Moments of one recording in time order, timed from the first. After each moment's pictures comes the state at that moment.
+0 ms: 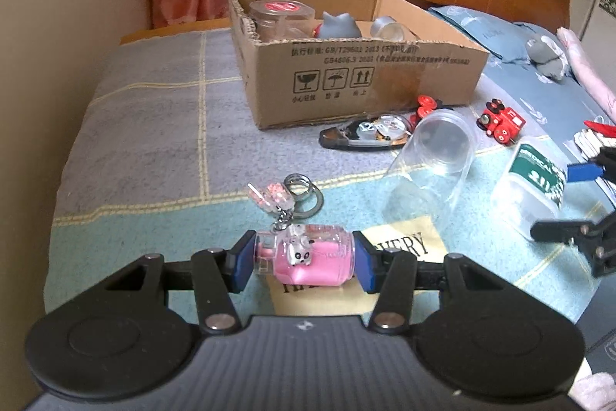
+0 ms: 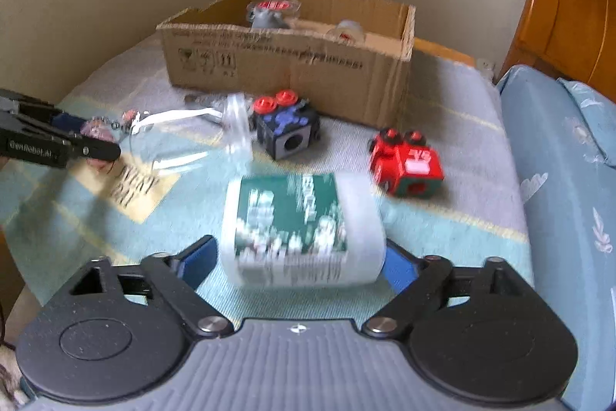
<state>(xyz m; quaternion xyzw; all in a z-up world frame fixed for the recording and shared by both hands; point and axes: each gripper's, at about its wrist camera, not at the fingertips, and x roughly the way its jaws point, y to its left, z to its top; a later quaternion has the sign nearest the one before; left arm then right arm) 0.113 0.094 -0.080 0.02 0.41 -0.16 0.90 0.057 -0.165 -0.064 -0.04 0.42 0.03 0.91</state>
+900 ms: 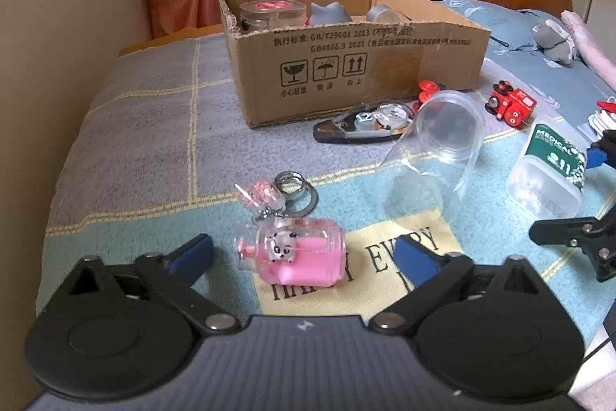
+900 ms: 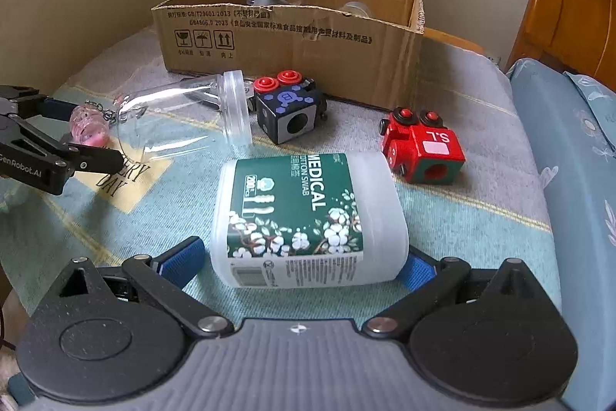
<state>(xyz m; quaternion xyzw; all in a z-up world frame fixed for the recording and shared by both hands) 0.113 0.076 -0.093 0.06 0.39 -0.15 0.91 0.068 -0.166 -0.082 -0.04 0.42 0.05 0.90</state>
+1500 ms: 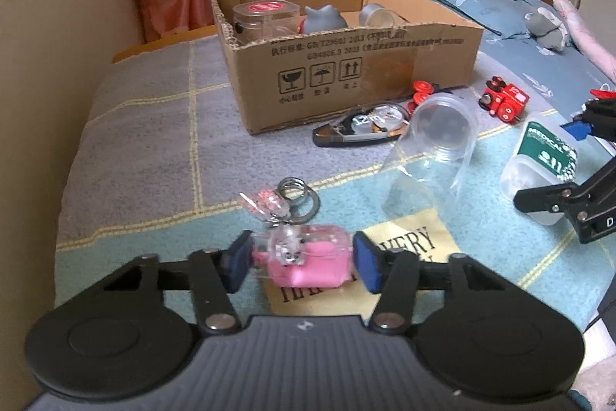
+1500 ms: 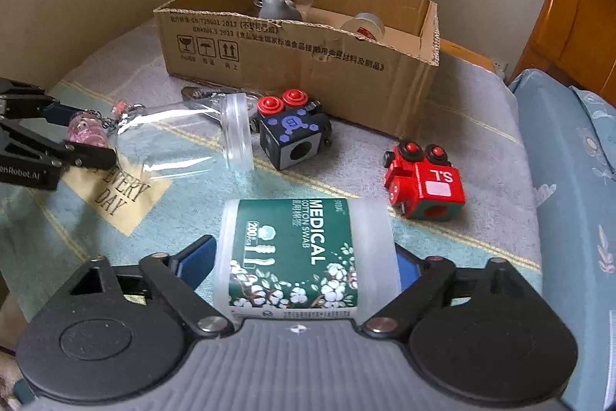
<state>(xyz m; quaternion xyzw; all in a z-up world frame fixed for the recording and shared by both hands) 0.115 0.079 -0.080 0.08 0.41 -0.16 0.90 0.088 -0.158 -0.072 -0.07 0.44 0.04 0.89</state>
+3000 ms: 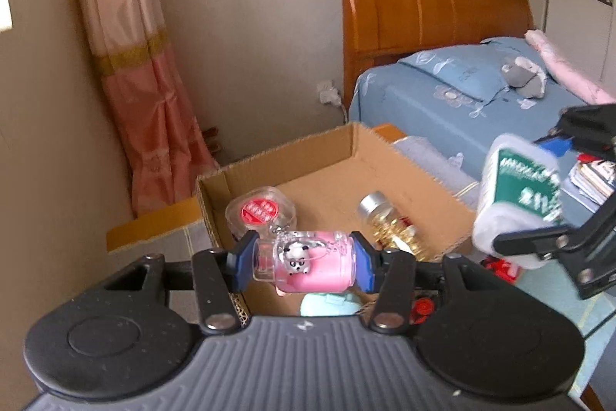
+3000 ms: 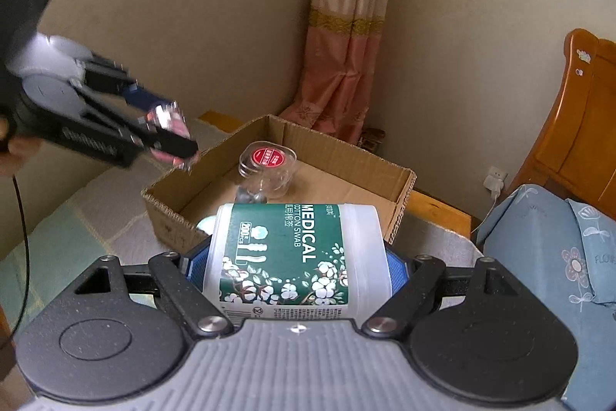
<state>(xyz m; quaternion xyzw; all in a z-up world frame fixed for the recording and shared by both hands) 0.231 0.043 0.048 0.11 0.32 -0.21 0.92 0.165 -0.182 0.056 -0.10 0.33 0.09 0.93</state>
